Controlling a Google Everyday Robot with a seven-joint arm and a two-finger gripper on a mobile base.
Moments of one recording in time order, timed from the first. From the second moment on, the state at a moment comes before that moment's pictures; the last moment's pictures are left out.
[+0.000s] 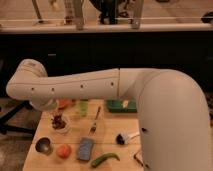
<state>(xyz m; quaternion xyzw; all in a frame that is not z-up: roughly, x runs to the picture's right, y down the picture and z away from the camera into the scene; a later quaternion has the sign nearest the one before) -0.243 0.090 0.650 -0.17 -0.19 -0.65 0.72</state>
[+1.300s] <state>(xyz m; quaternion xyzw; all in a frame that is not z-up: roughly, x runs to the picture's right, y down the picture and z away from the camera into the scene) -0.235 0.003 0.621 -0.11 -0.18 -0.63 0.75</state>
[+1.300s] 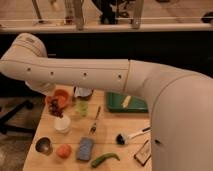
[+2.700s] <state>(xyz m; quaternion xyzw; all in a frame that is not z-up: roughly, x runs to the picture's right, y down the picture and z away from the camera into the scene) -0.107 -0.038 0.661 -0.13 -0.20 -0.54 0.81</state>
